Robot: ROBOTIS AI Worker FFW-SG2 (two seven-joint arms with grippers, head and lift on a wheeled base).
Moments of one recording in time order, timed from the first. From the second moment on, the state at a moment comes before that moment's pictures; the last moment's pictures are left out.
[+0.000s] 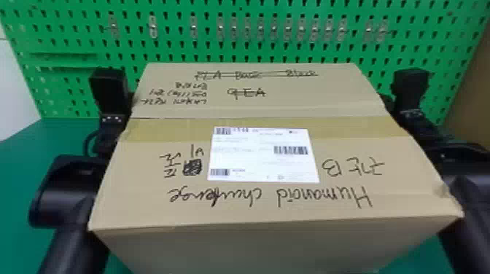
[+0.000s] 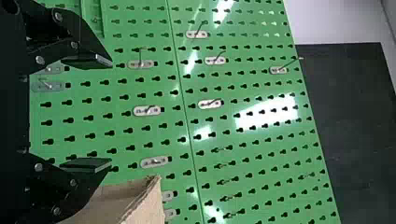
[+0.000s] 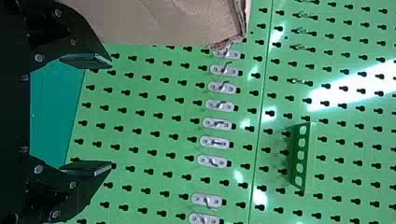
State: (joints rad) left arm -0.49 0.05 0.02 -1.47 -0.15 0.01 0.08; right arm -0.62 -0.17 0.01 -1.34 -0.05 0.29 0.18
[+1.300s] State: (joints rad) left arm -0.35 0.03 -0.01 -1.46 -0.14 0.01 0.10; right arm -0.45 -0.15 -0.02 -1.34 -0.04 0.26 0.18
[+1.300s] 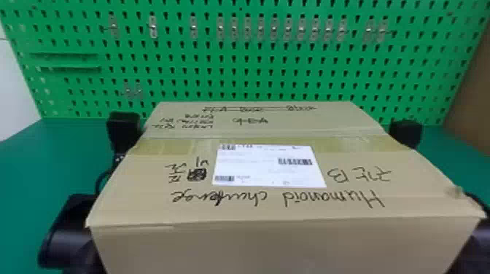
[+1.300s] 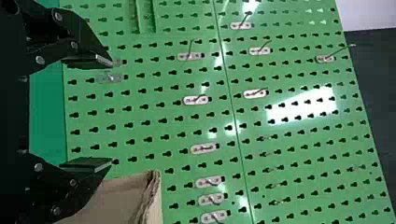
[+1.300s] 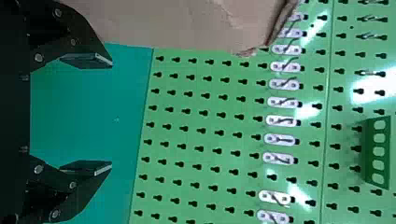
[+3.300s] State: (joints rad) left arm -0.26 0.10 0.14 -1.53 -0.17 0.03 0.04; right arm -0.31 -0.25 -0.28 -1.43 0.01 0.29 0.19
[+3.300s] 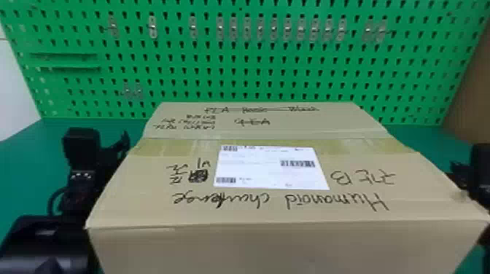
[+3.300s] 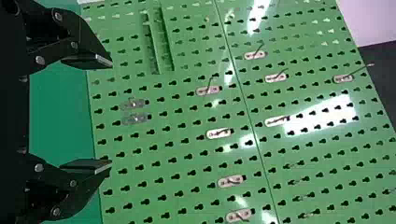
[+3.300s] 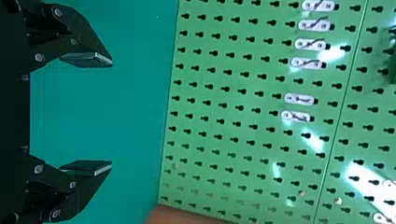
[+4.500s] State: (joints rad) left arm -0.20 0.09 0.15 -1.54 -0.16 0.03 0.03; right arm -0.26 -0.22 -0.30 -1.44 0.00 0.28 0.20
